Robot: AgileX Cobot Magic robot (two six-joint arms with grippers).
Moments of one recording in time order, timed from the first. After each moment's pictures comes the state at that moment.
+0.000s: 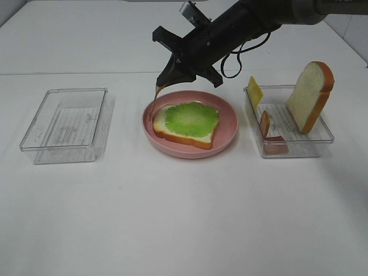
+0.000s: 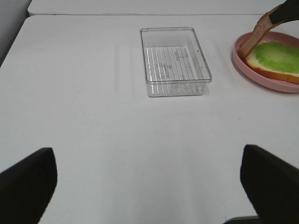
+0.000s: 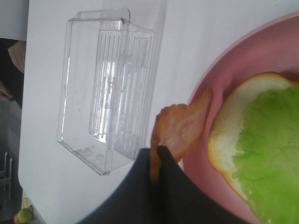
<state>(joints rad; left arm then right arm) 0.08 0.00 -0.52 -0.09 1.08 0.04 0.38 2.30 -1.86 0.81 0.85 -0.22</state>
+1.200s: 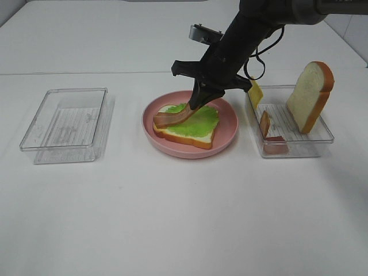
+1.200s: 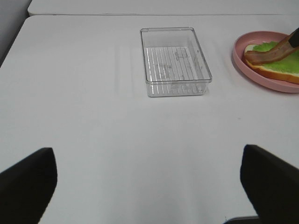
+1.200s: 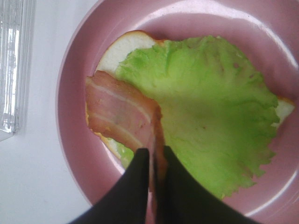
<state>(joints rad) 0.08 0.00 -0.52 -0.09 1.08 0.04 0.38 2.30 -1.86 0.40 0.92 -0.07</state>
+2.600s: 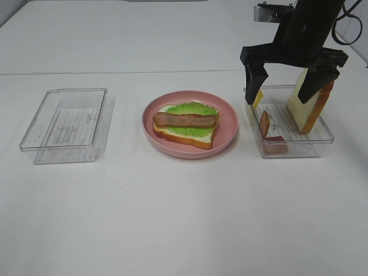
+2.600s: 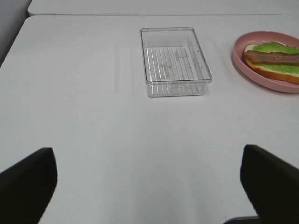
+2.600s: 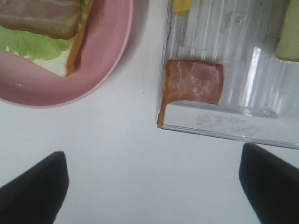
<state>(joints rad) 0.08 0.00 -0.52 -0.09 1.08 0.04 0.28 1.99 -1.63 0.06 1.19 0.10</state>
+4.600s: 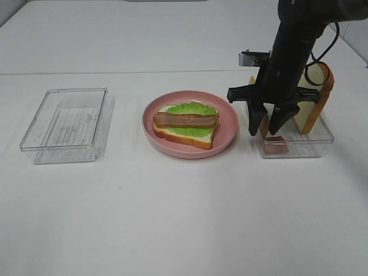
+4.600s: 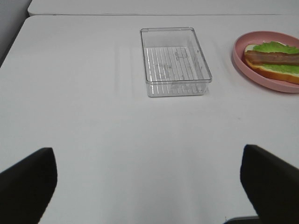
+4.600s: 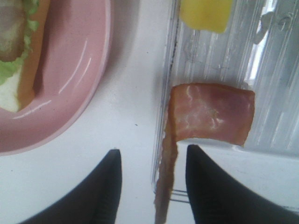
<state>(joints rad) 0.08 0.00 -0.52 -0.09 1.08 0.04 0.28 2.17 -1.62 0.07 1.10 0.09</state>
